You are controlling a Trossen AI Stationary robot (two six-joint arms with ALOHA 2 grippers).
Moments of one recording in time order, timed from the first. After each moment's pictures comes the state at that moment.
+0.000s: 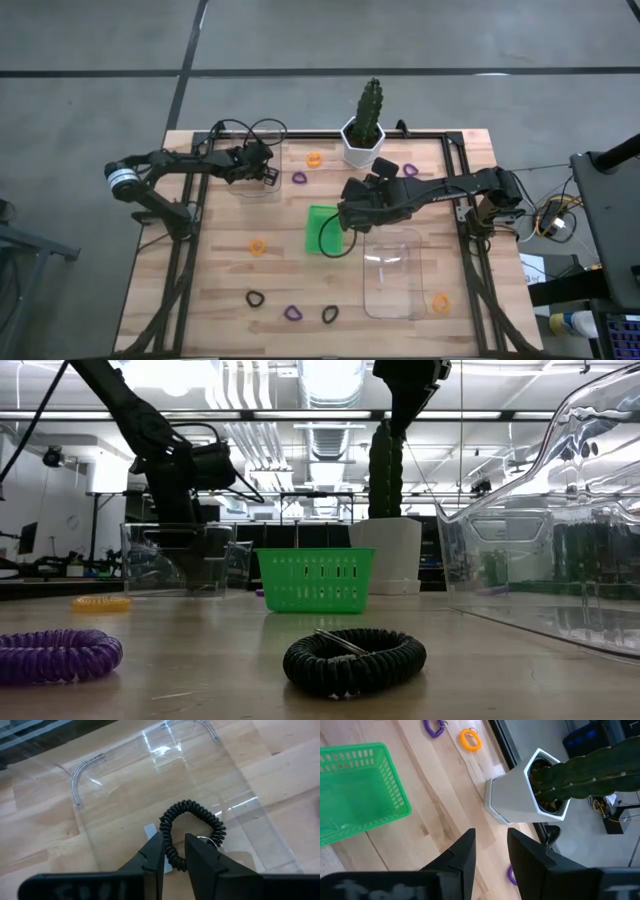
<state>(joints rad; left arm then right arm) 0.60 1.46 0.70 -0.32 -0.38 -0.49 0.16 1.79 1.76 -1.38 0.73 0.50</state>
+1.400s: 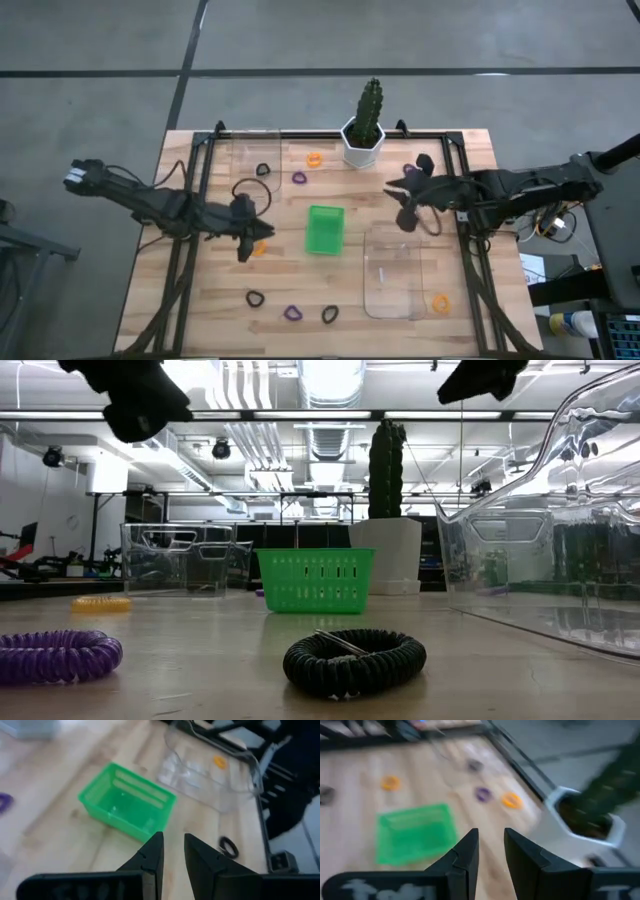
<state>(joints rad) -0.31 0.88 0.71 -0.36 -0.26 -0.61 0.16 0.98 0.96 -0.57 0.50 0.25</state>
